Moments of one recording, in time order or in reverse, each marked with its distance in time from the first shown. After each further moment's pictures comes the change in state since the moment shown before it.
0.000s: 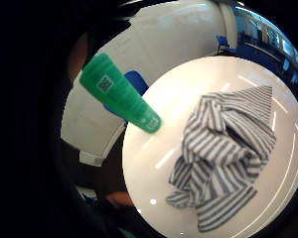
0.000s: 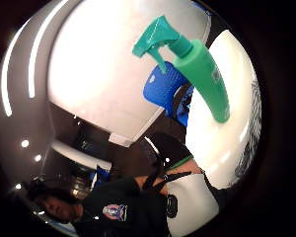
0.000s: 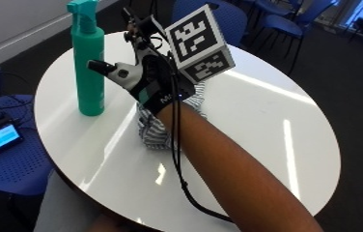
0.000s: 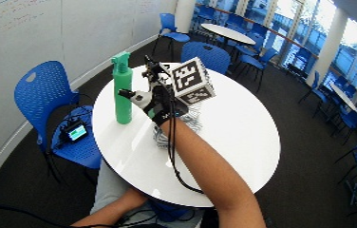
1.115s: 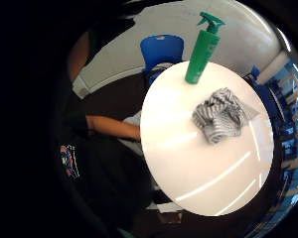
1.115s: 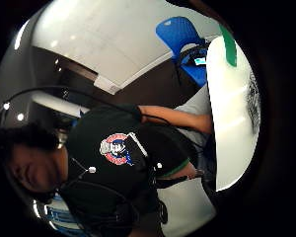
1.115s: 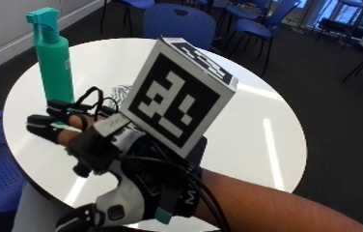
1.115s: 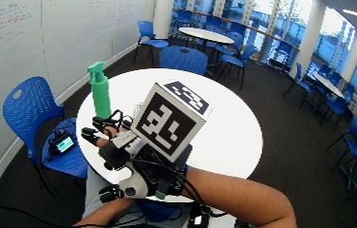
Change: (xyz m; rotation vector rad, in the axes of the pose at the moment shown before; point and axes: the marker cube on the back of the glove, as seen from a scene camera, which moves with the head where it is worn) arm -0.109 0.163 0.000 -0.485 0.175 -0.471
